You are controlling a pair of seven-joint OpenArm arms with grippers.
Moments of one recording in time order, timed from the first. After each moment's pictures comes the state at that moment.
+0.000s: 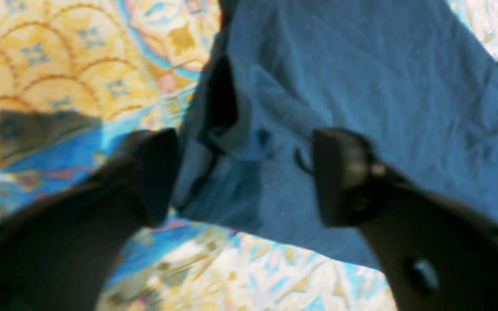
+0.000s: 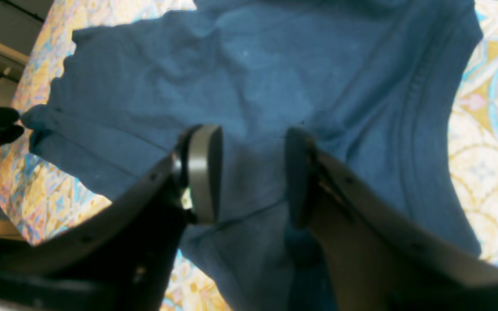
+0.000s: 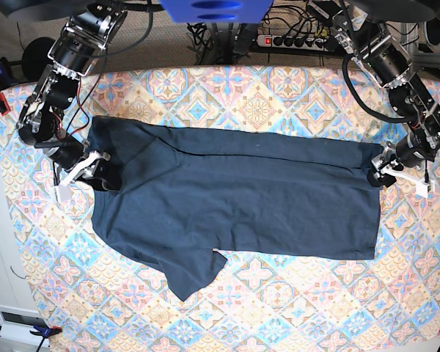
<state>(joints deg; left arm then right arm) -7.3 -14.9 -42.4 80.8 -31.7 -16.9 67.6 2.5 9.7 32.9 84.8 50.2 40.9 -66.3</state>
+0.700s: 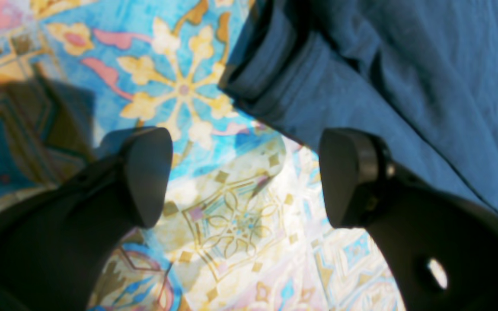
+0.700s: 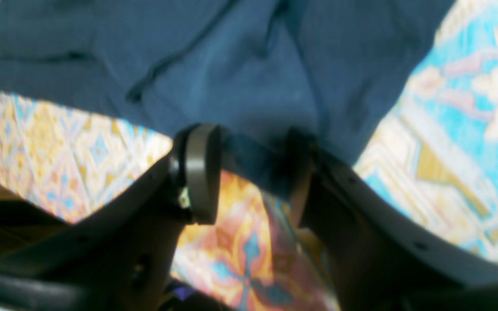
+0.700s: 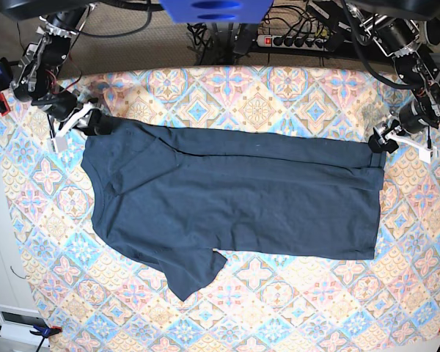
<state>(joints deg) 4.6 -17.3 -42.5 81.0 -41.0 -16.8 67.1 -13.1 13.4 34.6 88.6 49.9 40.7 -66.5</state>
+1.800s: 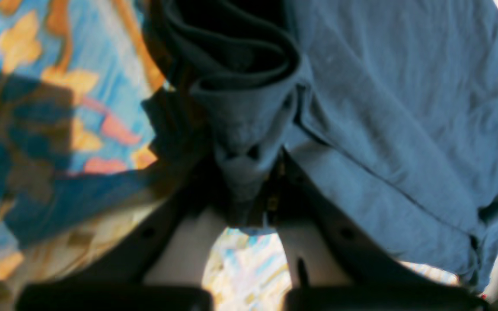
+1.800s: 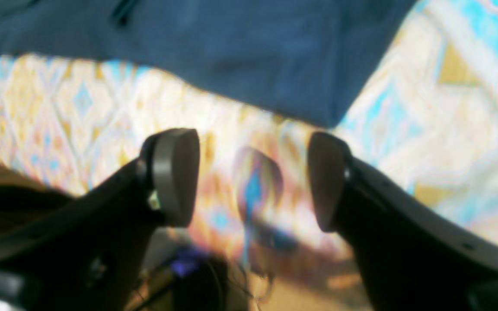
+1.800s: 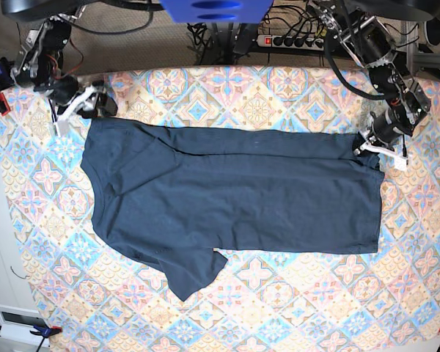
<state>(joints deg) -0.4 -8.9 -42.3 77.8 -35.8 -17.2 63.4 -17.7 13.4 34.6 89.7 50.6 40.9 -66.2</state>
